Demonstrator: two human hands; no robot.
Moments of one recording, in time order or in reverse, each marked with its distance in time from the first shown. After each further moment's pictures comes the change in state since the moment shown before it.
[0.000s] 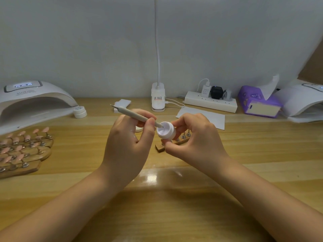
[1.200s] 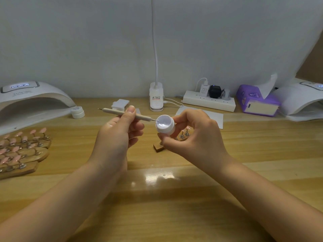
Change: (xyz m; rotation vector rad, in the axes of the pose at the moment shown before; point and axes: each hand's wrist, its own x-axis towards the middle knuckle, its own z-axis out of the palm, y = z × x) left_hand 0.014 0.000 -0.004 -0.621 0.083 -0.749; right_hand 0.000 -0.007 -0.007 0.157 0.080 0.018
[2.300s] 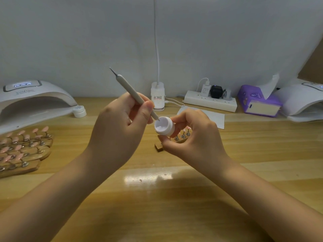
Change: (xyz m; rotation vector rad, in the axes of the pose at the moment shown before) left_hand -0.014 0.030 0.001 0.682 -0.123 0.761; right_hand -0.002 -0.003 0.004 -0.034 0.000 -0.046
